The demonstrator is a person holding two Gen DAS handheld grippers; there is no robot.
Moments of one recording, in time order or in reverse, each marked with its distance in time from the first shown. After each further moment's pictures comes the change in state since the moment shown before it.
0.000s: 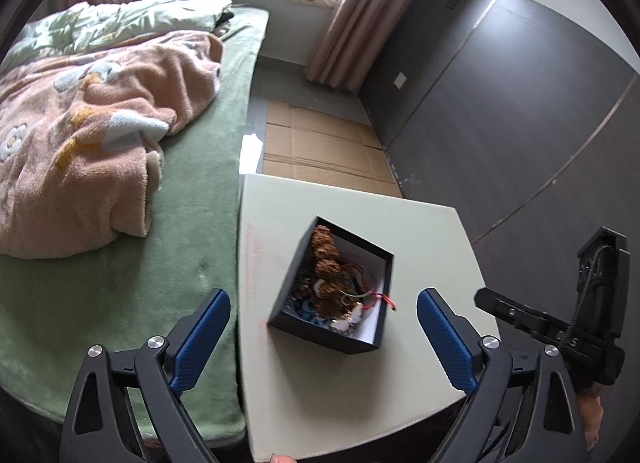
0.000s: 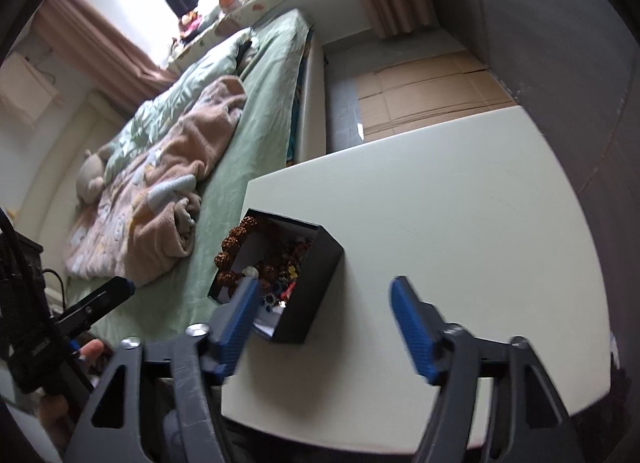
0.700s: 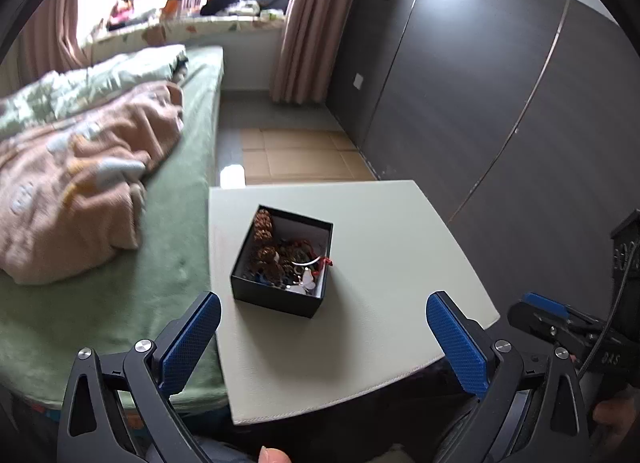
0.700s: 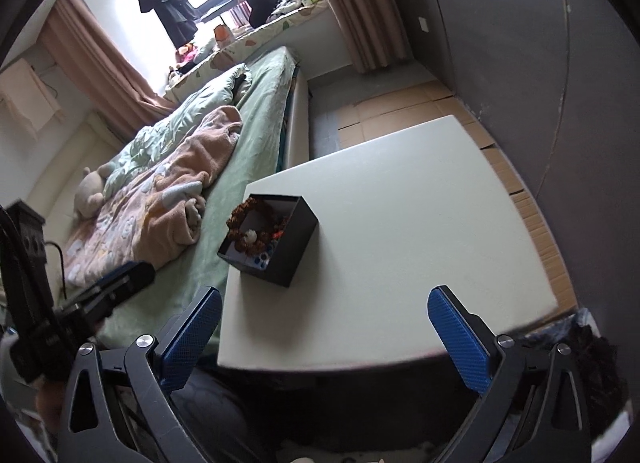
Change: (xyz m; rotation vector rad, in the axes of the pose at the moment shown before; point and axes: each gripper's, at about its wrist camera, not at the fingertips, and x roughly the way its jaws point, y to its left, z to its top) left arm -0.053 -0.073 -0.055 0.220 -0.080 0.034; right arm -0.097 -0.002 -0.079 -0.004 -0.130 -0.068
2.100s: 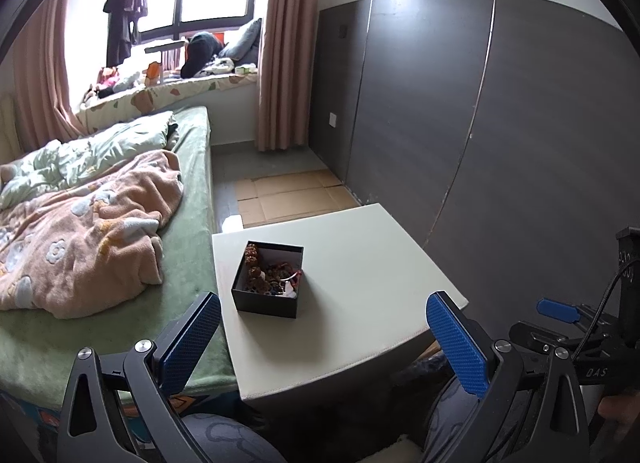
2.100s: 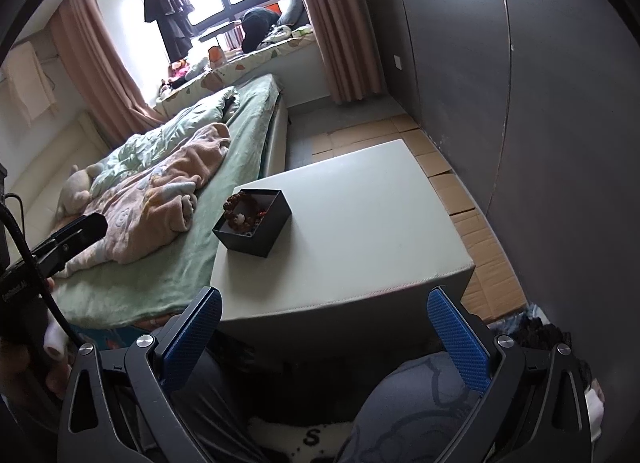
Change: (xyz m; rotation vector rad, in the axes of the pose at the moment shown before) left arm -0.097 -0.046 -0.025 0.146 -0.139 0.004; right arm -0.110 0.001 -0.070 -0.044 -0.116 -0.117
